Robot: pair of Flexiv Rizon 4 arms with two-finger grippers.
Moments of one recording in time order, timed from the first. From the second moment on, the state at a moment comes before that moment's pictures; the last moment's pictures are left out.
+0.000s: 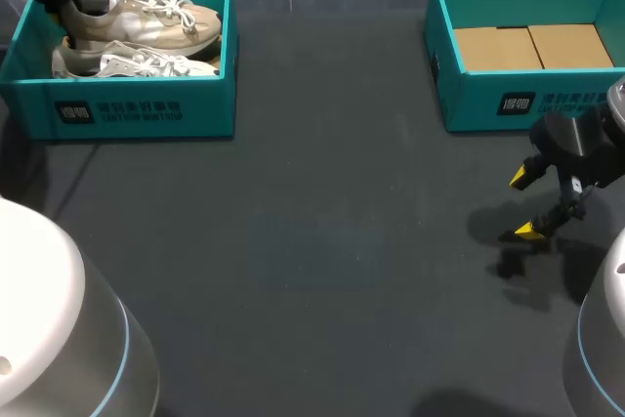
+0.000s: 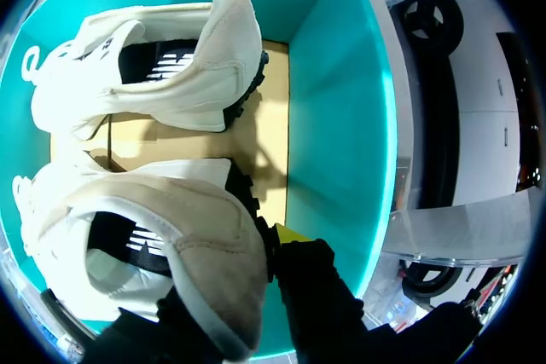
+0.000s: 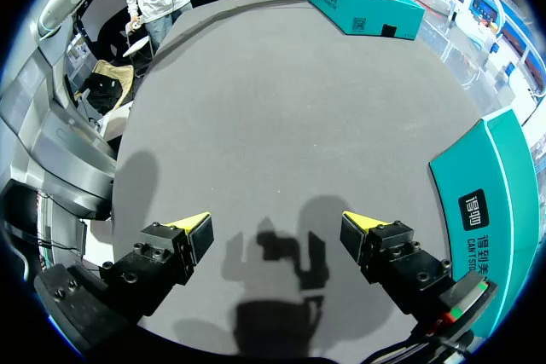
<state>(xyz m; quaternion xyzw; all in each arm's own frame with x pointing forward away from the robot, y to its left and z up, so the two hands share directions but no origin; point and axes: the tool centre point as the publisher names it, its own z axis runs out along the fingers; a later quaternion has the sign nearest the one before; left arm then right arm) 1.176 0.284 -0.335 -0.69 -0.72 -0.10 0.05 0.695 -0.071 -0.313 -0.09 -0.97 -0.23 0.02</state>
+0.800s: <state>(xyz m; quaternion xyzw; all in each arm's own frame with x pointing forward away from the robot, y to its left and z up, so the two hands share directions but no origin) 1.190 0.279 -0.366 -0.69 -0.71 -0.10 0.05 0.695 -0.071 -0.313 -0.09 -0.97 -0.23 0.02</state>
